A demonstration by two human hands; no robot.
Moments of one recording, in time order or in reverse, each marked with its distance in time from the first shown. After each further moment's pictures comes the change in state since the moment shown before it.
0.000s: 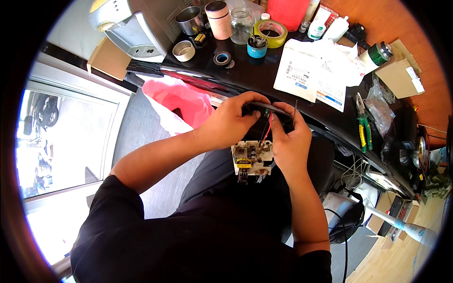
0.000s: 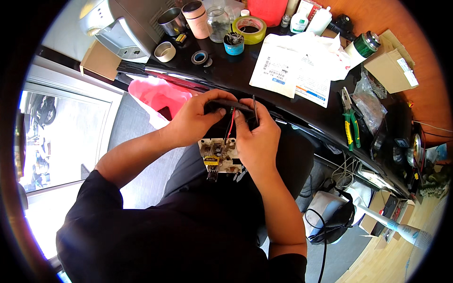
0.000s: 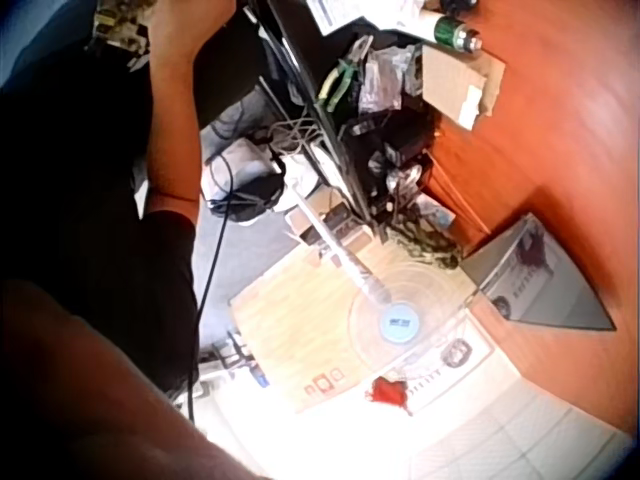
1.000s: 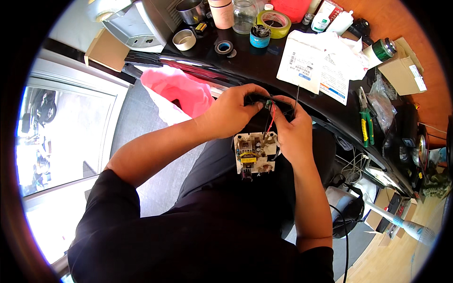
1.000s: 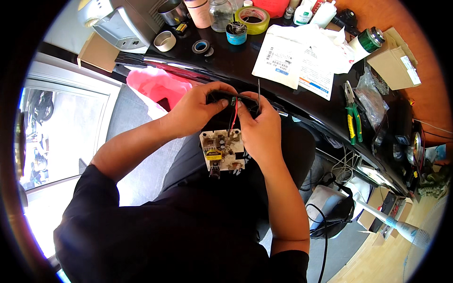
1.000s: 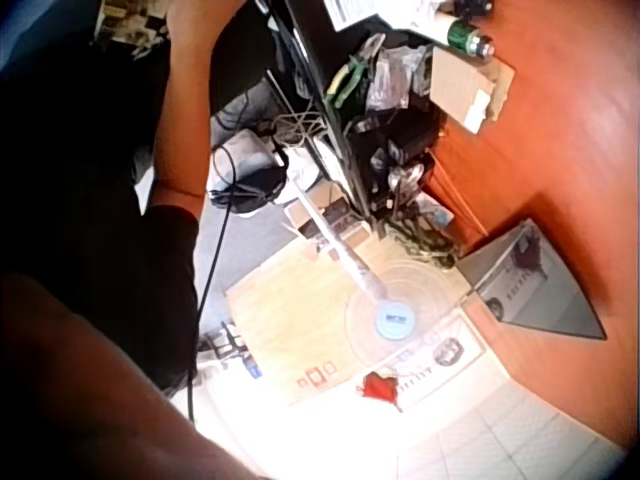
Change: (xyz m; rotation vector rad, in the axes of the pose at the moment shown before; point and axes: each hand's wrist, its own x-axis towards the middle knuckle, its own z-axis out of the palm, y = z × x) left_hand 0.002 -0.009 -0.003 0.077 -0.046 -0.074; right_hand 0.007 0.015 -0.003 0.086 -0.126 0.189
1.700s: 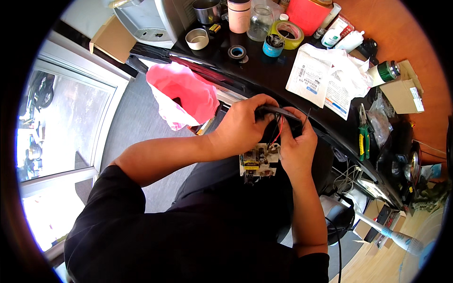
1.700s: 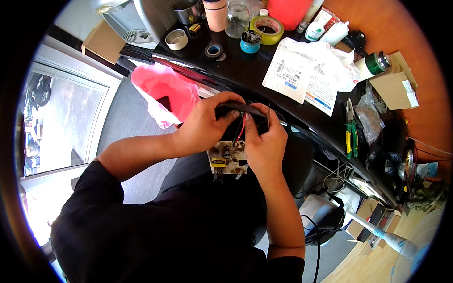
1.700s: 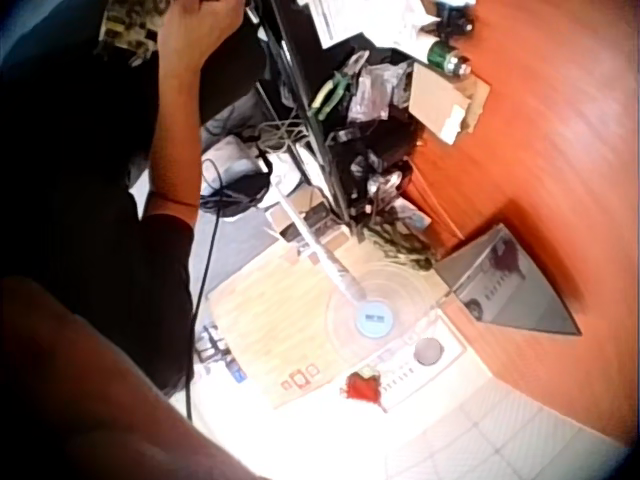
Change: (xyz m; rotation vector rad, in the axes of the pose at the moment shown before) left_hand -0.020 -0.002 0.011 -0.026 0.200 0.118; right_hand -0.014 -0.014 0.013 -0.152 0.087 -0.165
